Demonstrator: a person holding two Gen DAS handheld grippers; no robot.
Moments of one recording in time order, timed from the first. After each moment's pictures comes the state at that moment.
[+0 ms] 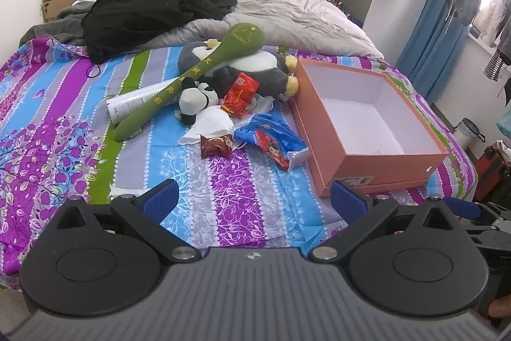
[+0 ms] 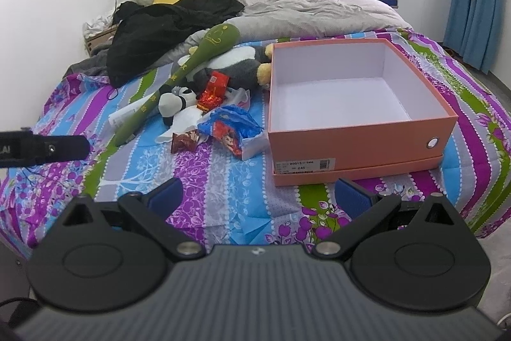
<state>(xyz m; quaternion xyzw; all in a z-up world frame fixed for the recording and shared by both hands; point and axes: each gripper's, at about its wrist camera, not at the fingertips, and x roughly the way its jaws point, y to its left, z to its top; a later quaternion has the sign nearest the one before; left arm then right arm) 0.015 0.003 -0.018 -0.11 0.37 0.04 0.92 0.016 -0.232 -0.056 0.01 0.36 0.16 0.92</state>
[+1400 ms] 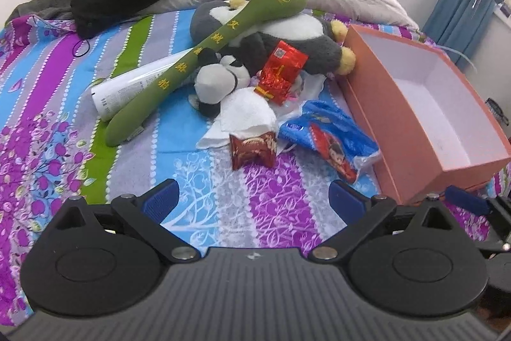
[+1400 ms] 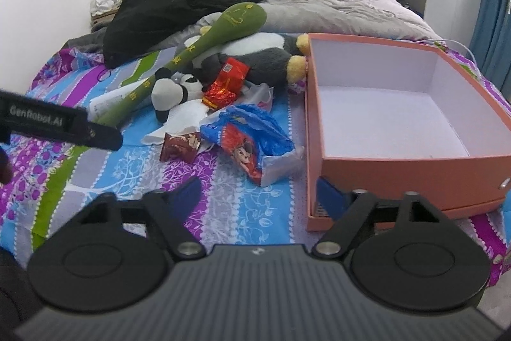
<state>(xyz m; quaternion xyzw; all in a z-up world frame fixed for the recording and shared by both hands) 0.149 0.074 -0.112 -0.10 0.43 0.05 0.90 0.099 -0.154 -0.131 -0.05 0.34 0.18 0.92</state>
